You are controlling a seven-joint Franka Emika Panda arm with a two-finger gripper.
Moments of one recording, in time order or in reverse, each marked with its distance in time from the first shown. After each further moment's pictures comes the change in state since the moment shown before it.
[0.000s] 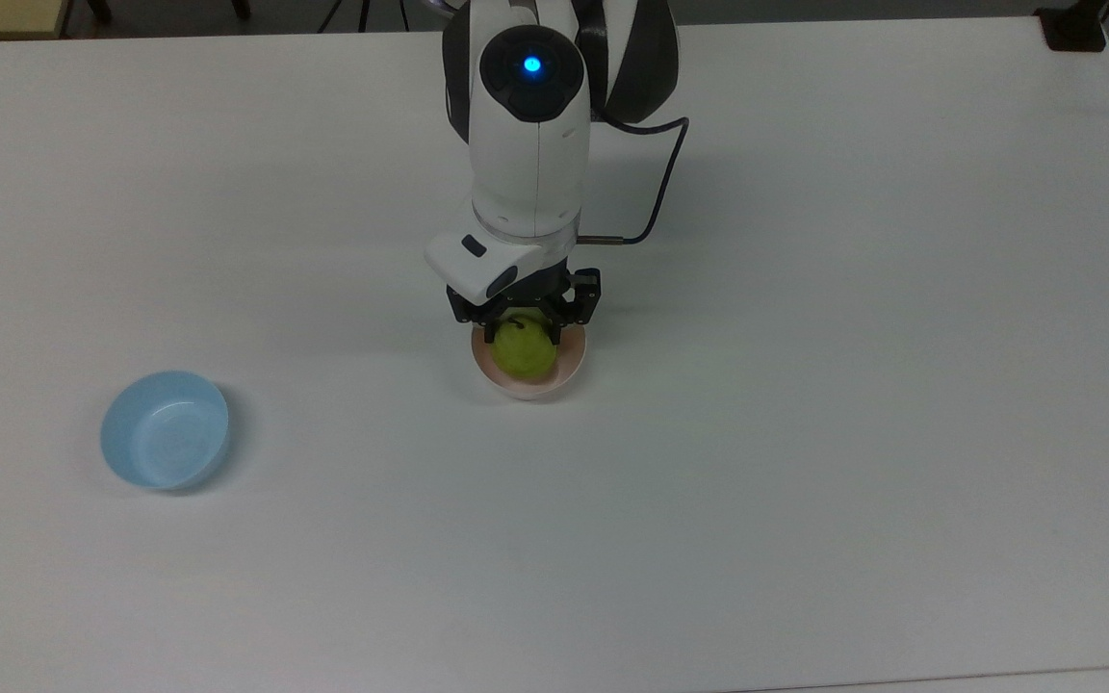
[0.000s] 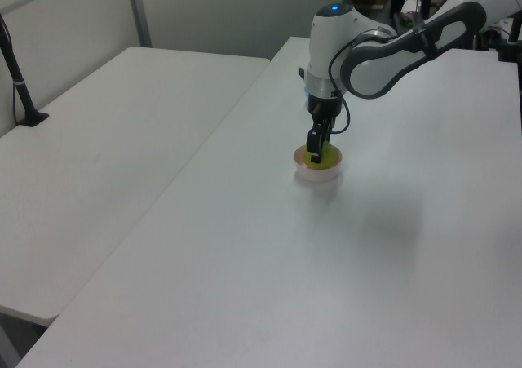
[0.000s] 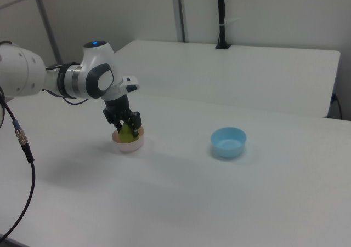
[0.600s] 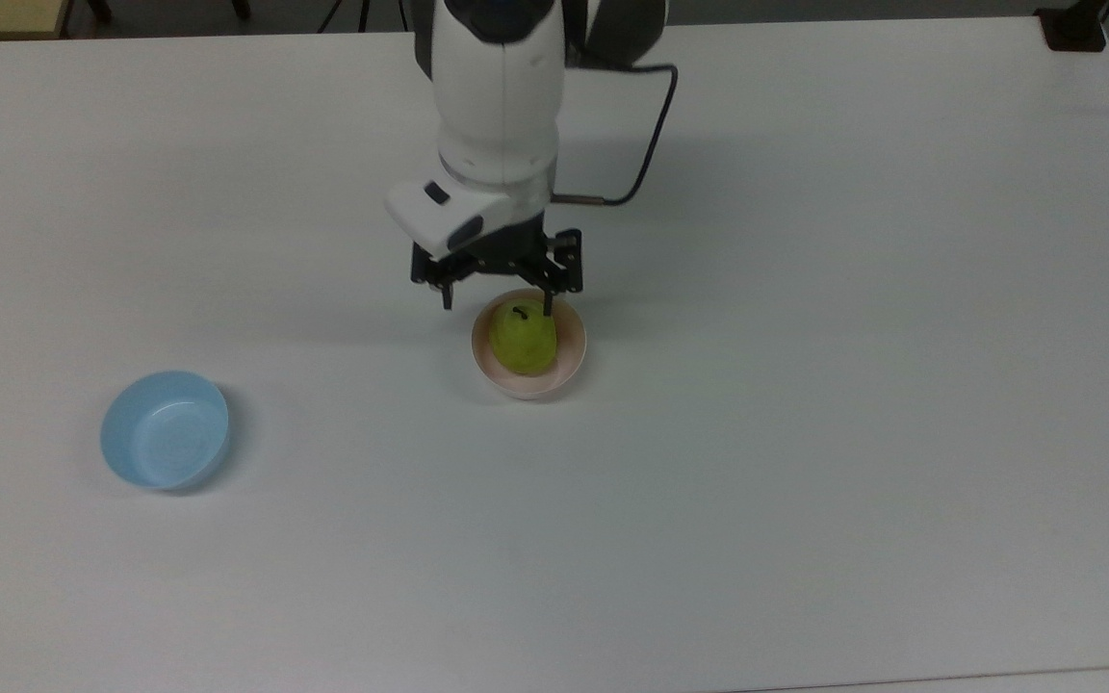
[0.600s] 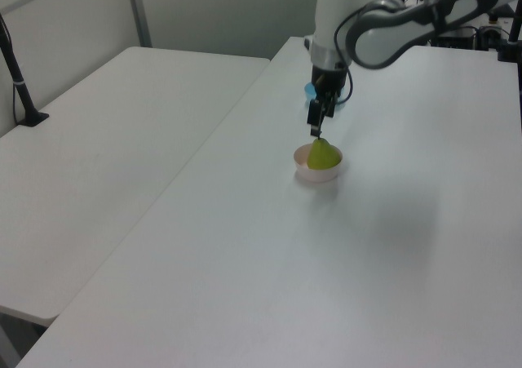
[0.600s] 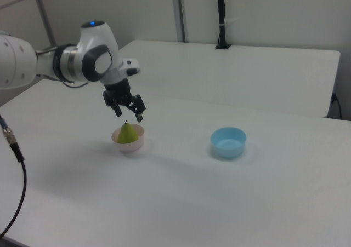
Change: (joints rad) arm -0.021 -0.090 -0.014 0.025 0.000 -0.080 0.015
